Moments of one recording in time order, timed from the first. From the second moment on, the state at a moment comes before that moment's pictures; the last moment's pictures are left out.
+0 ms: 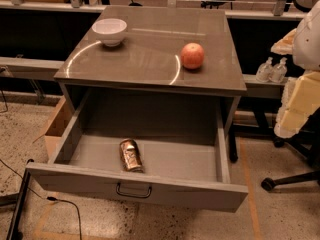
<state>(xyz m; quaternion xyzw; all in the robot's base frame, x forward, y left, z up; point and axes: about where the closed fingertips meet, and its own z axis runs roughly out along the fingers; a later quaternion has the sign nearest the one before) 0.438 -0.217 0.977 -0.60 0.78 -0.03 0.16</state>
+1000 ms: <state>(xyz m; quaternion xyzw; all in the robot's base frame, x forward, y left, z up) 0.444 -0.162 0.902 -0.52 0.84 0.09 0.13</state>
